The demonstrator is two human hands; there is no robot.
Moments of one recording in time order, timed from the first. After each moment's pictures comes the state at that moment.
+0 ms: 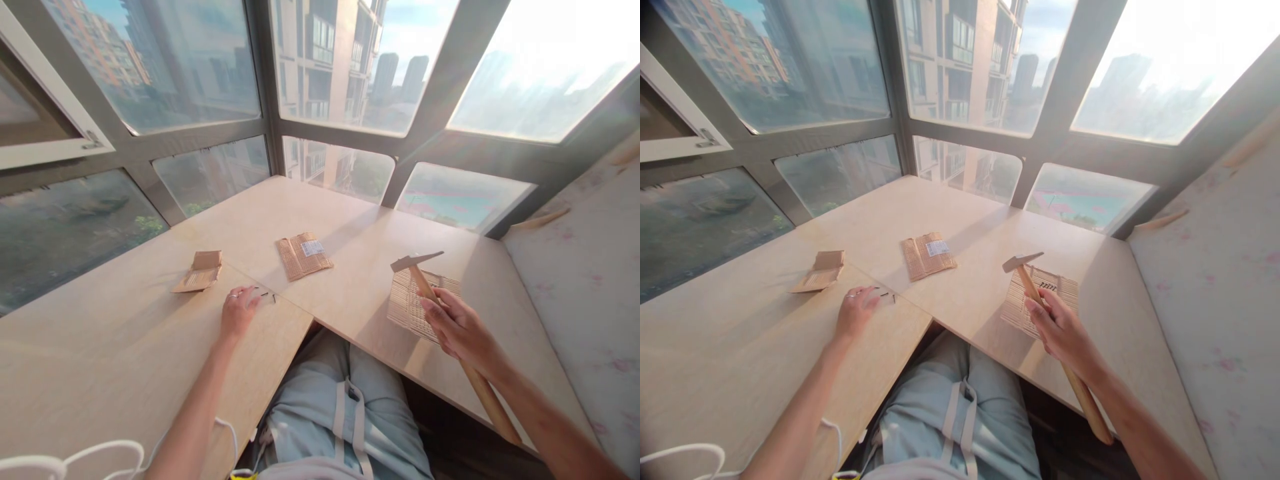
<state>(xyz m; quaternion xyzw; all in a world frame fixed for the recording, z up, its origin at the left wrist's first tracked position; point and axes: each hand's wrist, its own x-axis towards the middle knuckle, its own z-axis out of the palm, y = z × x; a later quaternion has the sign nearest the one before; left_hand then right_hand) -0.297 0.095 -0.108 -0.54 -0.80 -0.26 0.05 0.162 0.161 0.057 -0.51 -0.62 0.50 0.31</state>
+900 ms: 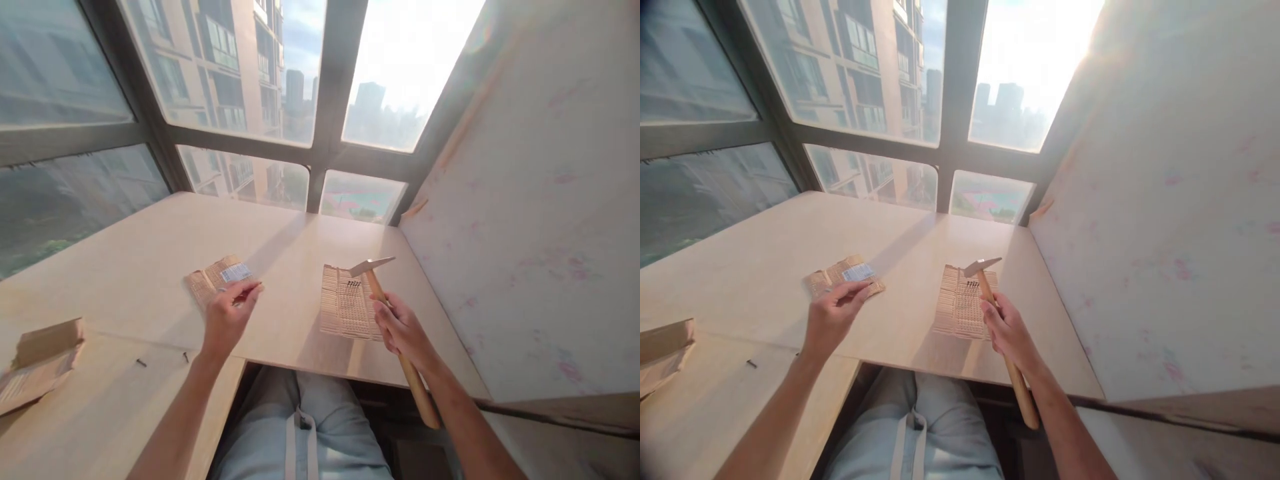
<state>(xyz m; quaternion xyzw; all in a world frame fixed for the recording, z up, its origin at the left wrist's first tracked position) -0.131 0.196 0.027 -0.64 -0.57 -0.50 -0.11 0.195 0.155 0.053 -0.55 -0.52 0.49 0.43</state>
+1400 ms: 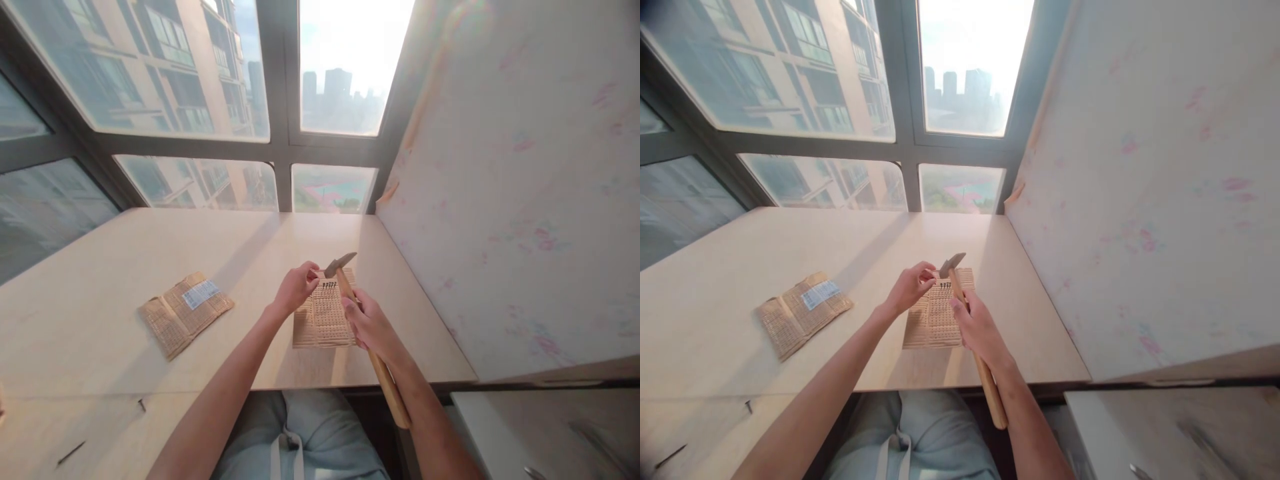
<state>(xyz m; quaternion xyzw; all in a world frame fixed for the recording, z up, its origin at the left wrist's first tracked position) 0.035 0.308 0.000 -0.81 -0.41 -0.33 -0.27 0.198 0.178 0.031 -0.58 -0.49 0.48 0.43</state>
